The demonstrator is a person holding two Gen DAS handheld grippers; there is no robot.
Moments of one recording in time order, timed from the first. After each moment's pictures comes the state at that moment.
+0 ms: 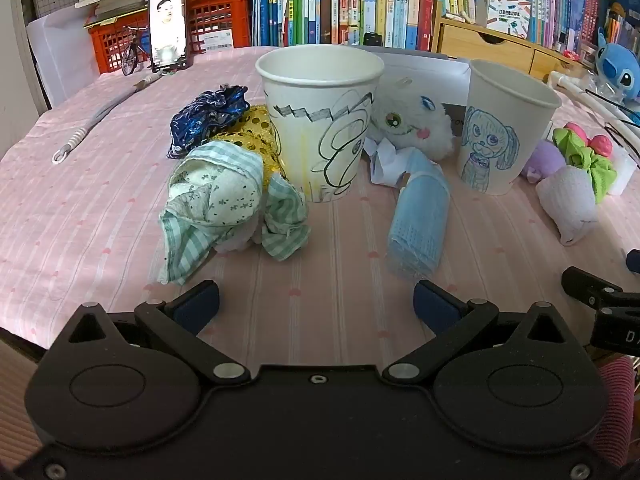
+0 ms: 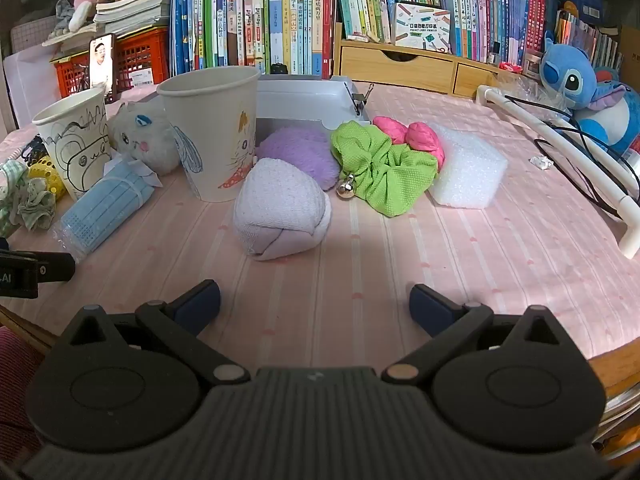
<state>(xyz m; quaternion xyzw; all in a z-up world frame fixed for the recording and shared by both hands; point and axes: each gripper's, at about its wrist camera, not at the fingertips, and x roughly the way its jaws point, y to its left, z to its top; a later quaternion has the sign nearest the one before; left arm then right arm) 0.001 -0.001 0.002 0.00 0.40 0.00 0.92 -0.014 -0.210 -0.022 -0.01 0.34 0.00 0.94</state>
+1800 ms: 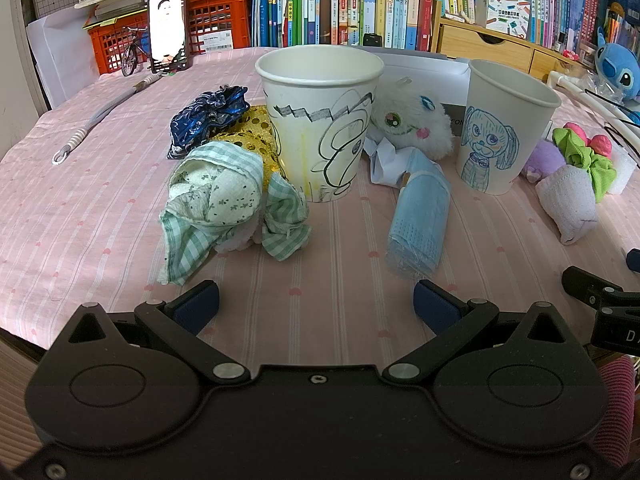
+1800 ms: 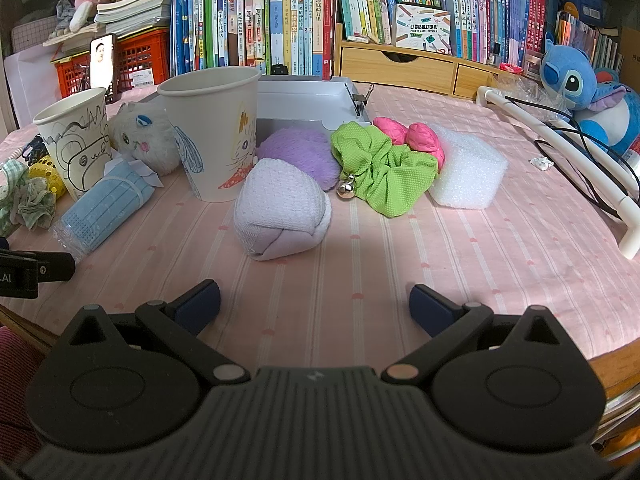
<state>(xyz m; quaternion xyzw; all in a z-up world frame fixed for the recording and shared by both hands) 0.000 0.000 0.001 0.00 0.40 0.00 0.92 -0.015 -0.209 -0.023 -0.01 0.34 0.00 0.94</state>
